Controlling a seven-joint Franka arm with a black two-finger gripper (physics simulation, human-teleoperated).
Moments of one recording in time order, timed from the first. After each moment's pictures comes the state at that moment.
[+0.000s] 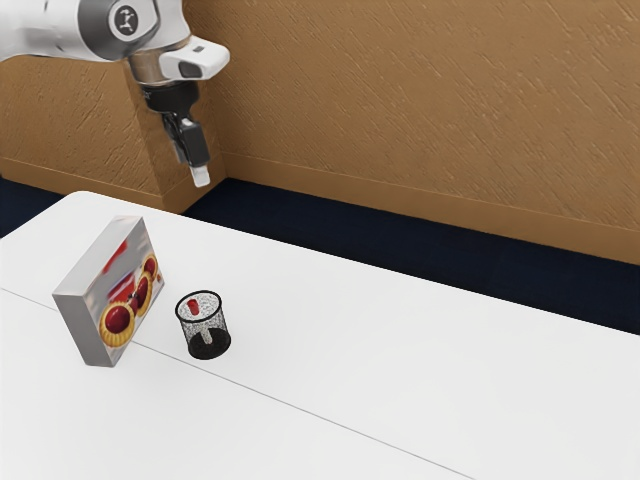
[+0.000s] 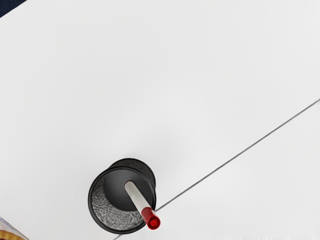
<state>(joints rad) -0.18 0.04 0.18 -1.57 -0.02 1.61 0.59</state>
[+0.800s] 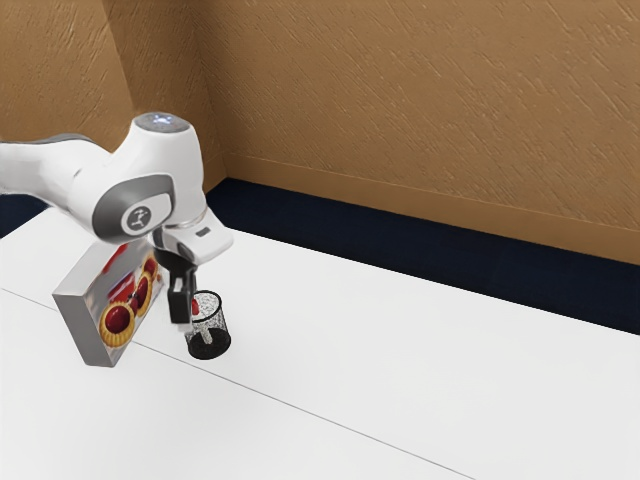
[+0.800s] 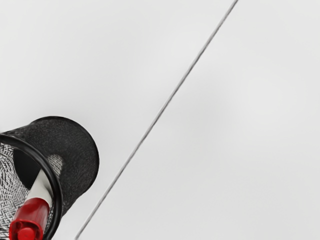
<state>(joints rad) -0.15 -0.18 0.04 -2.31 0.17 2.08 0.79</state>
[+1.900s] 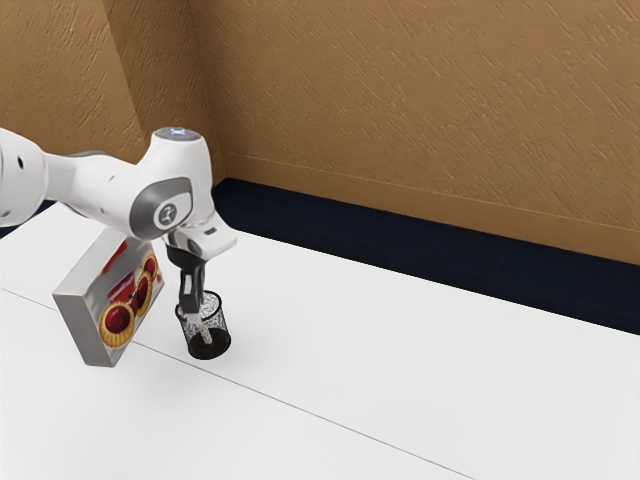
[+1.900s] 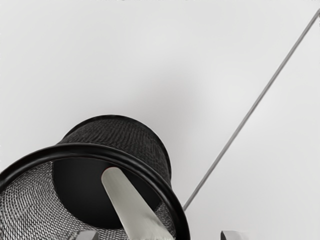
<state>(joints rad) -0.01 0.13 0.05 -2.12 0.12 2.14 0.96</state>
